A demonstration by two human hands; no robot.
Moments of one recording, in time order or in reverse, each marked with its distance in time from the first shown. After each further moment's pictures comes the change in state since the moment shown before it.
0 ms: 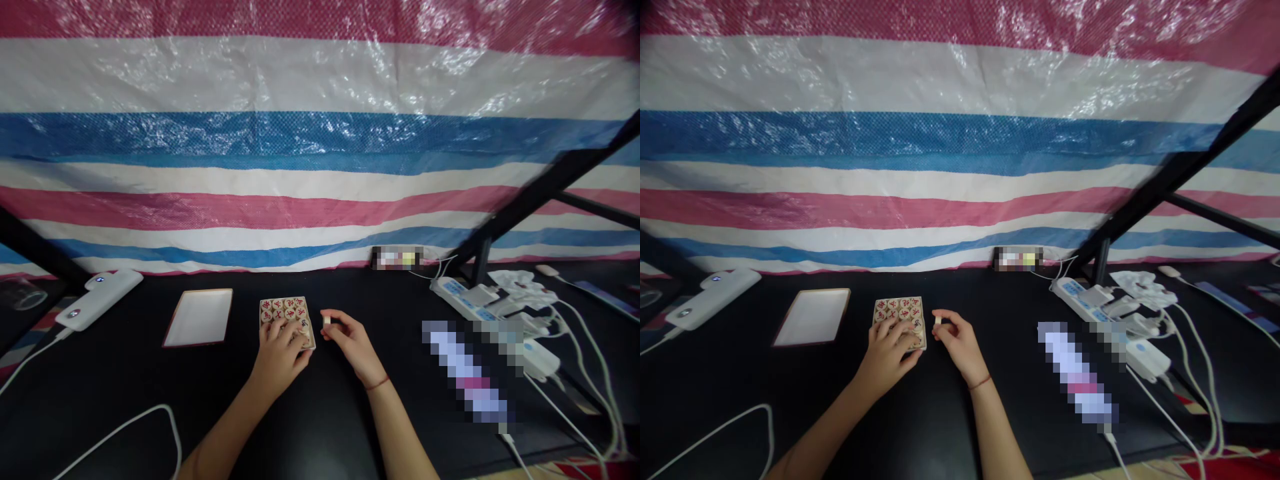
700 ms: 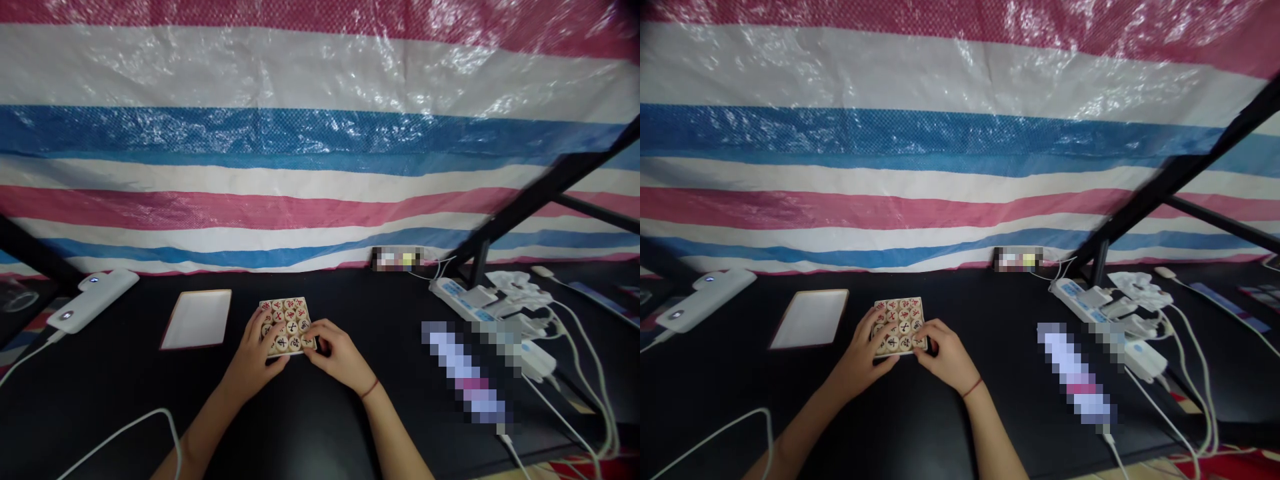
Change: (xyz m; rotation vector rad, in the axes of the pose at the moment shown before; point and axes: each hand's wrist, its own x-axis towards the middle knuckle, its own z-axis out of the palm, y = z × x) left_hand -0.025 -0.049 -0.013 -0.080 -0.071 -0.050; right_hand -0.008 0.000 0.012 -0.533 -0.239 -0.367
